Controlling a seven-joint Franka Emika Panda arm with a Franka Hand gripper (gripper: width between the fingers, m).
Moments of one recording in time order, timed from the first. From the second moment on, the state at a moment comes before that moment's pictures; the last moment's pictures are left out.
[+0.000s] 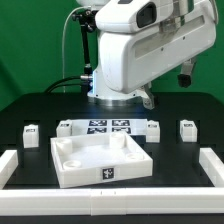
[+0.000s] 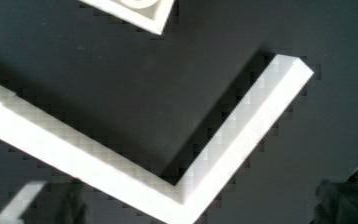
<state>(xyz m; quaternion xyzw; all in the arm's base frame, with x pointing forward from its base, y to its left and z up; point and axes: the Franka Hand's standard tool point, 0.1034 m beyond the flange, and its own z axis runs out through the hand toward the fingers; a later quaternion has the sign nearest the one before) 0.598 0.063 0.152 -0.93 -0.34 0.05 0.11</state>
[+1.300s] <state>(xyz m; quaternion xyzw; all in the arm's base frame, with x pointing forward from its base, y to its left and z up) 0.547 -0.005 0.111 -0.89 -0.46 -0.07 0.02</state>
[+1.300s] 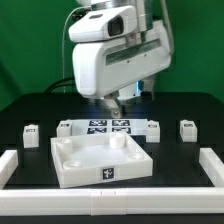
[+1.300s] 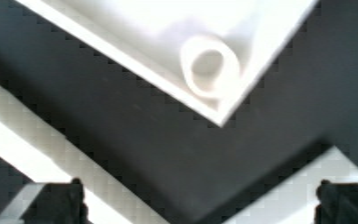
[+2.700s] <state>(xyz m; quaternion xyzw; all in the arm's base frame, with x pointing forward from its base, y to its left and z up) 0.509 -0.028 0.073 -0.75 -0.66 -0.05 -0.05</state>
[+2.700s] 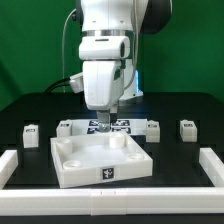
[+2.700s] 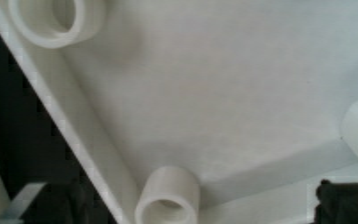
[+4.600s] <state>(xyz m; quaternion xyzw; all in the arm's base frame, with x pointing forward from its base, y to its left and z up) 0.440 -0.064 0.019 -0.62 -0.78 -0.01 -0.06</state>
